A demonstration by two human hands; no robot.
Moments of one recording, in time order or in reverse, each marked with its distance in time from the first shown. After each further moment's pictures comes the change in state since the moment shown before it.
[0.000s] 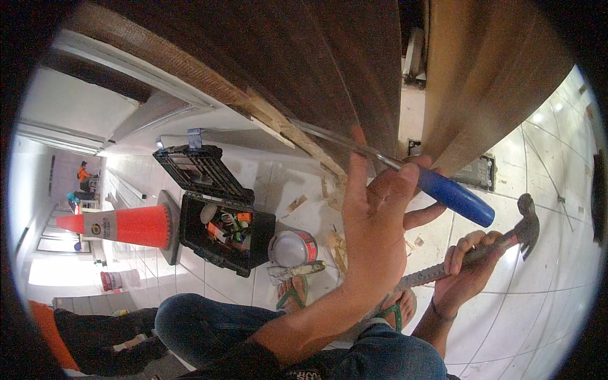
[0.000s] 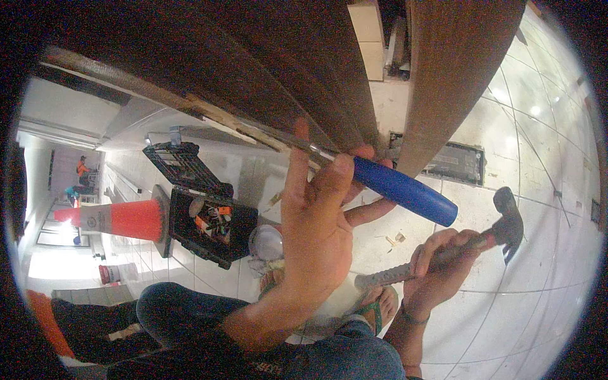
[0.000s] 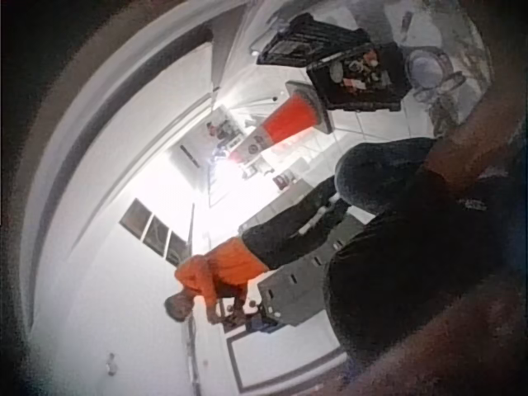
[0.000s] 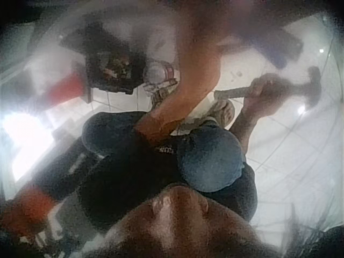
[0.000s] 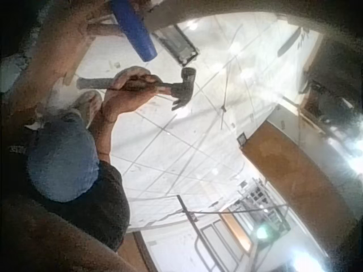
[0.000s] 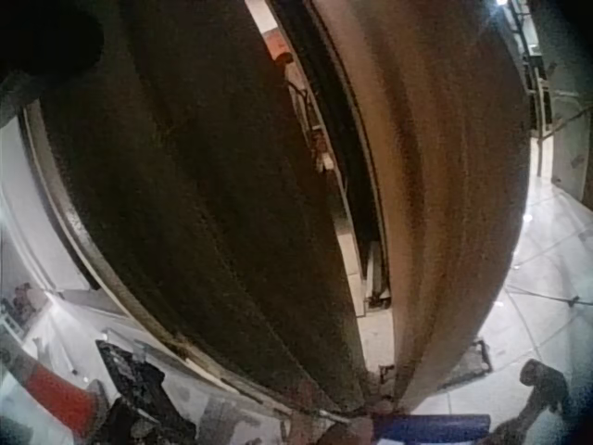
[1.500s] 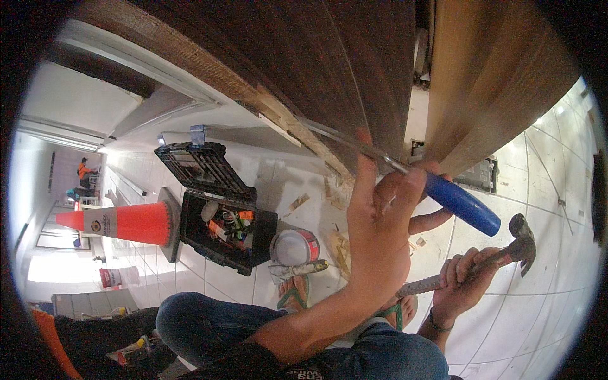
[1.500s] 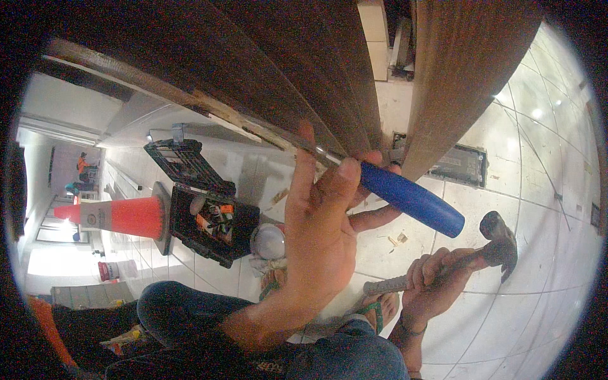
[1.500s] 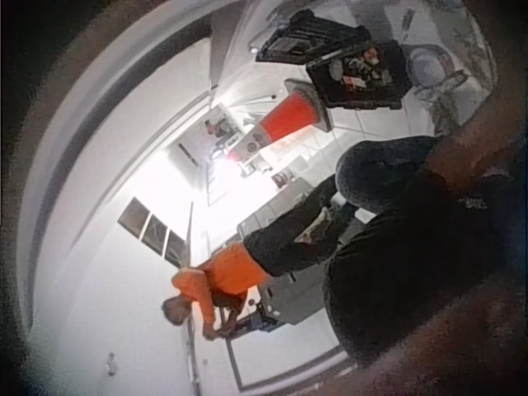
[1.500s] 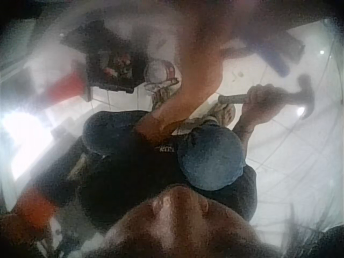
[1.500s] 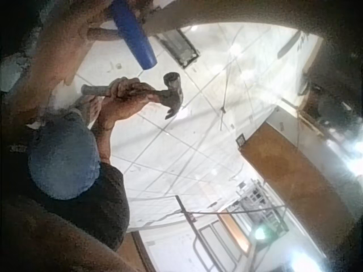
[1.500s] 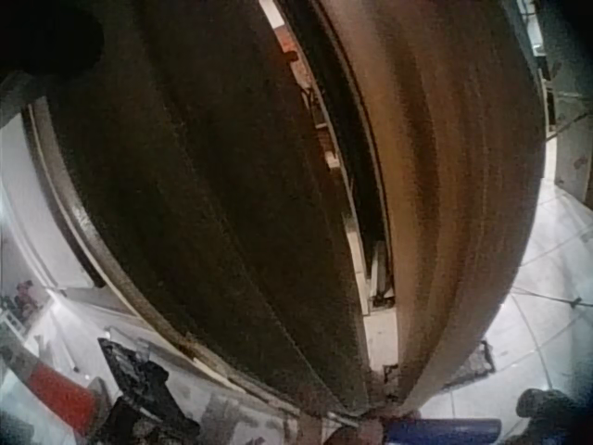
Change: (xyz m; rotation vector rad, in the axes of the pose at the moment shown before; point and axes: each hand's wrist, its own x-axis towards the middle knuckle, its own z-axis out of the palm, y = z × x) left_hand -0.005 0.005 -0.002 -0.010 -0.032 -0.022; right_hand -0.020 -0.007 0.002 0.001 0.178 0.115
